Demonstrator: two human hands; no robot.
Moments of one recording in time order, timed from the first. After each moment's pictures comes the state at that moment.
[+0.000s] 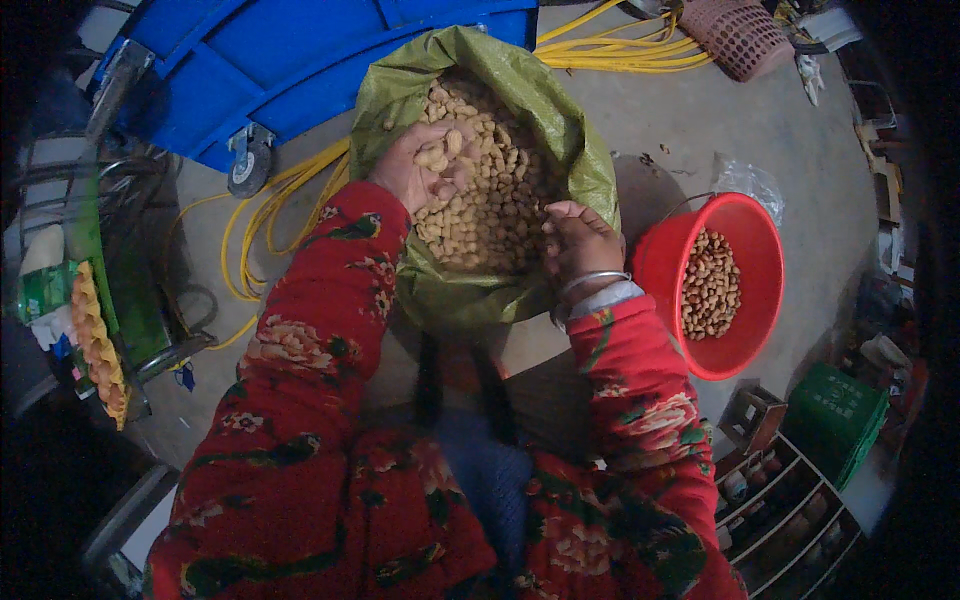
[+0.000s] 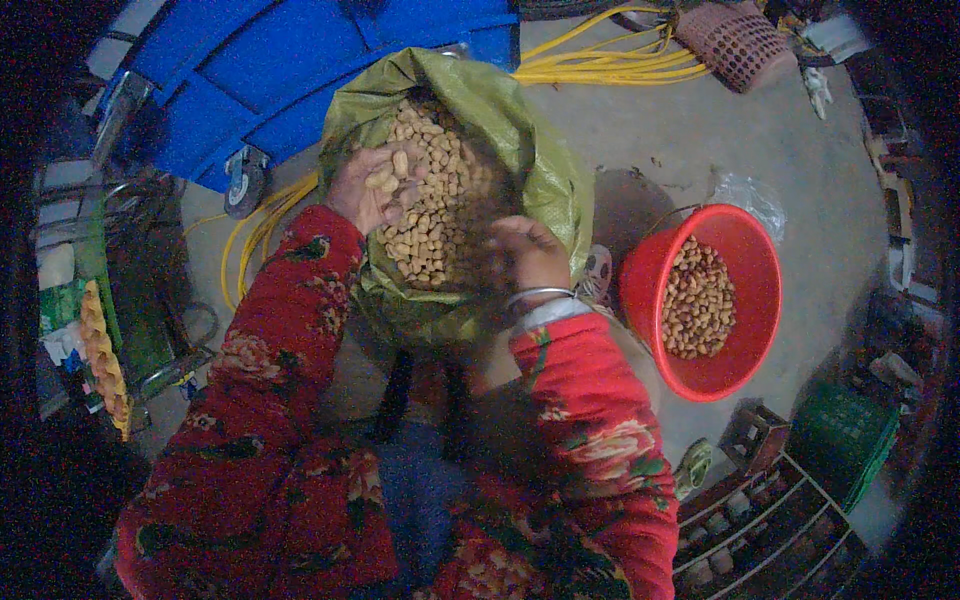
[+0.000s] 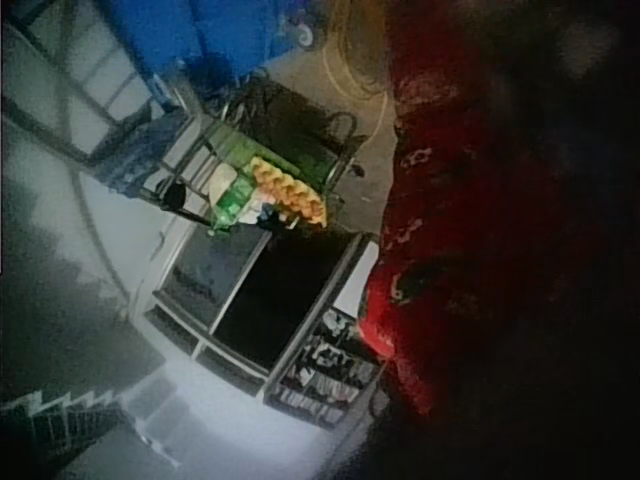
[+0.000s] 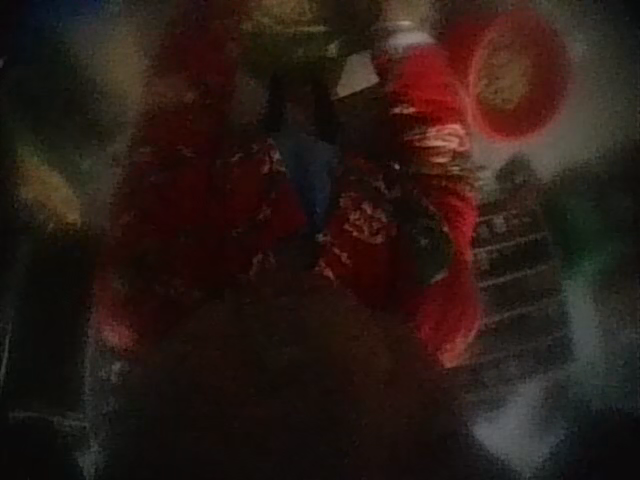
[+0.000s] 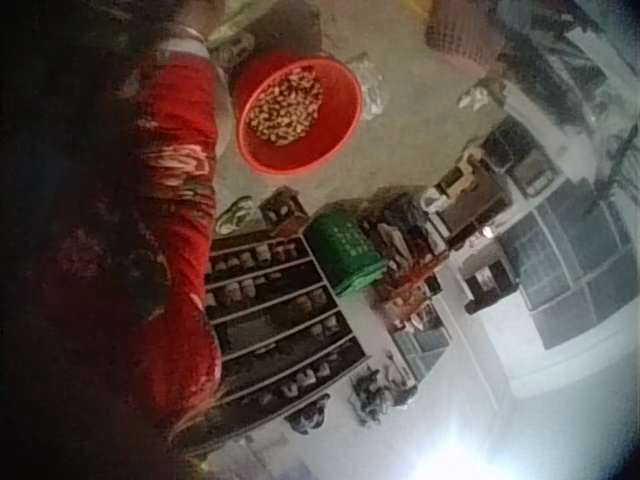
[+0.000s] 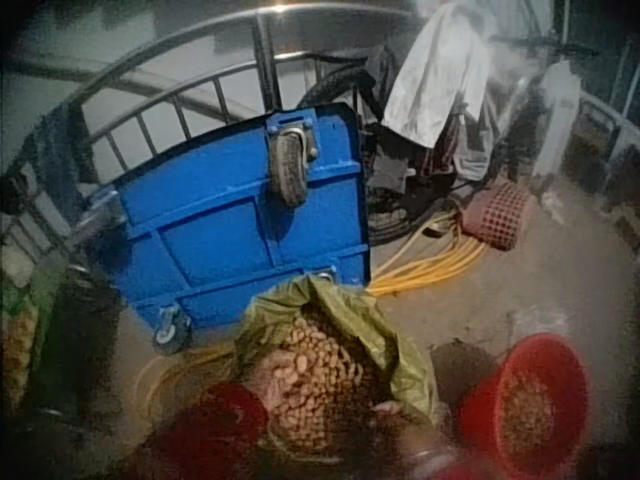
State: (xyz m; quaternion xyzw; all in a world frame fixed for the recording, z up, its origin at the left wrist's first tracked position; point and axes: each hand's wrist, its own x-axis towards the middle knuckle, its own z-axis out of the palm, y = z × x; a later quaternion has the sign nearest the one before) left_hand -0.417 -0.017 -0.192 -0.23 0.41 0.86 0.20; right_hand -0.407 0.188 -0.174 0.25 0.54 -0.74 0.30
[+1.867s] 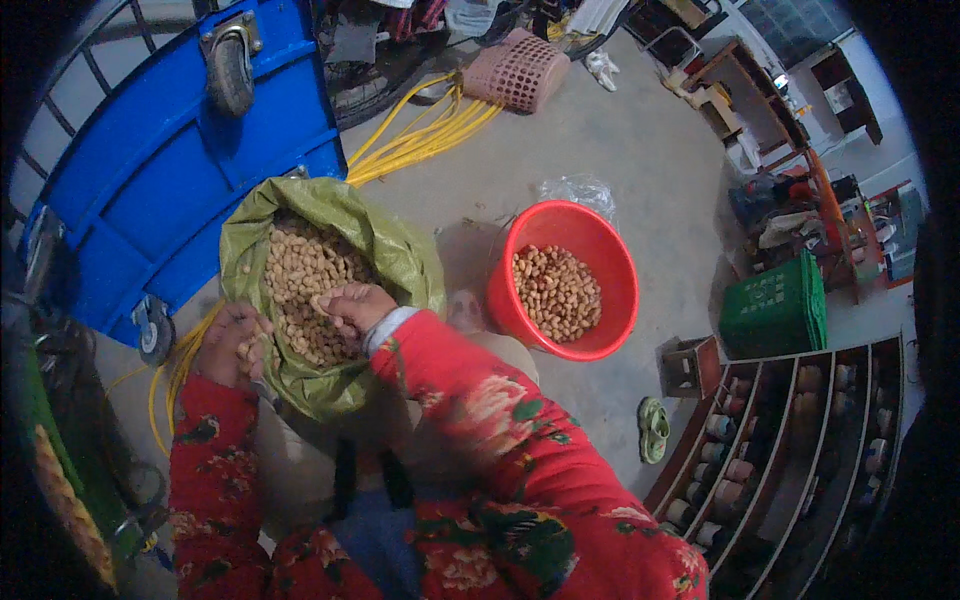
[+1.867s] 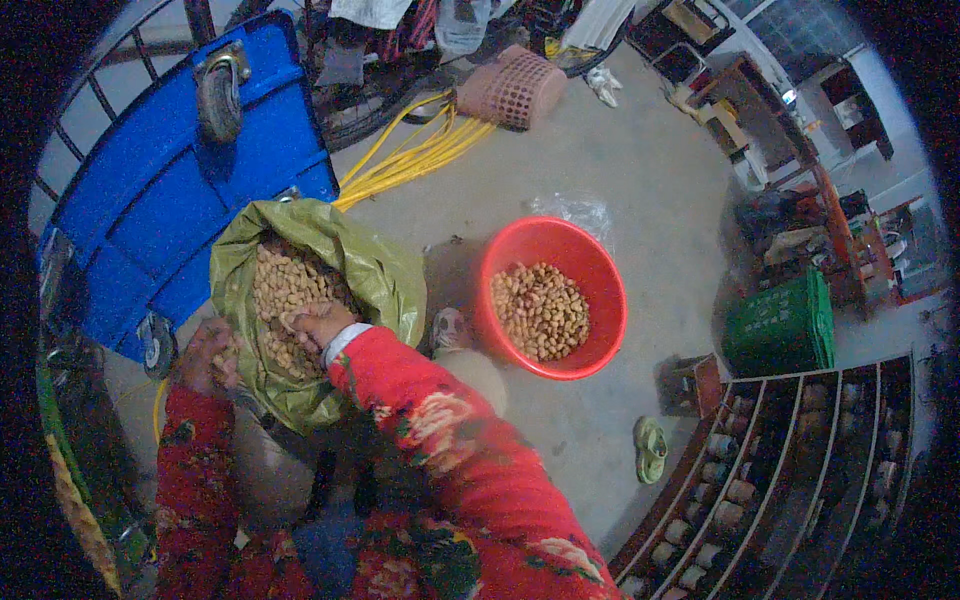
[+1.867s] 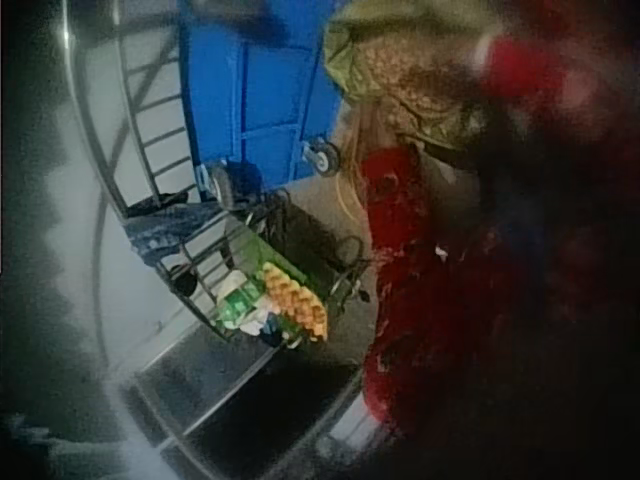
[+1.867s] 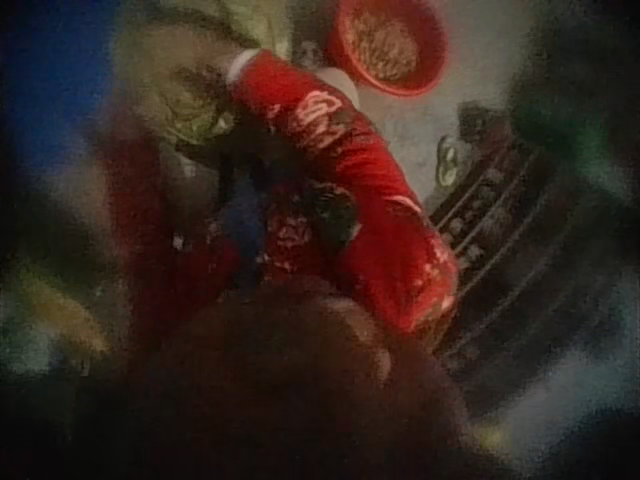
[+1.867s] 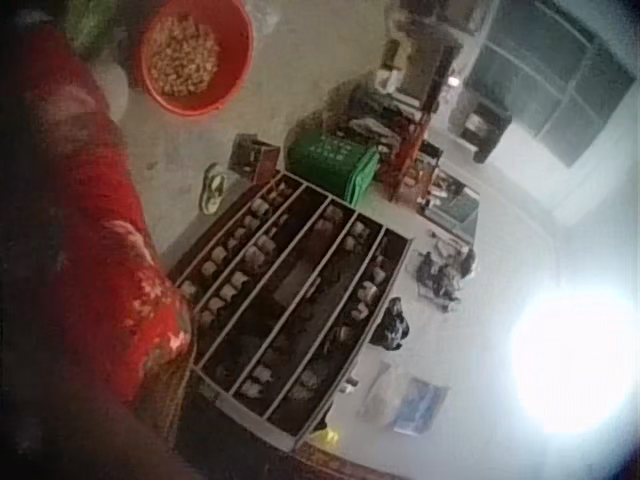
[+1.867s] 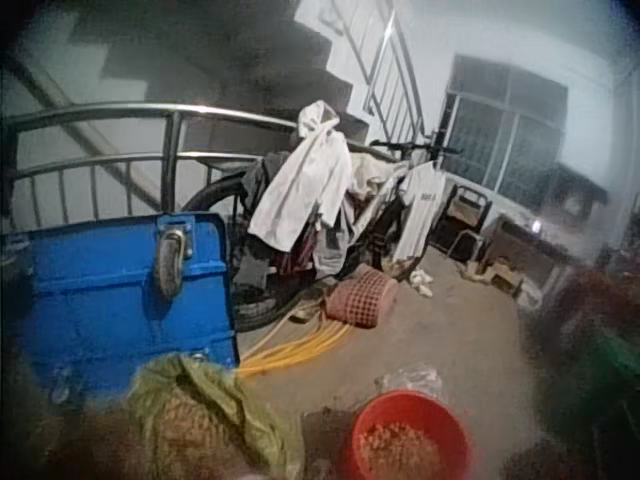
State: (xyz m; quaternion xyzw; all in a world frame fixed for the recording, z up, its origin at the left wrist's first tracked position) left_hand -0.332 -0.028 -0.121 -0.18 0.54 0.82 0.08; right_hand -0.392 0.158 -0.165 0.06 0.54 -0.76 0.36
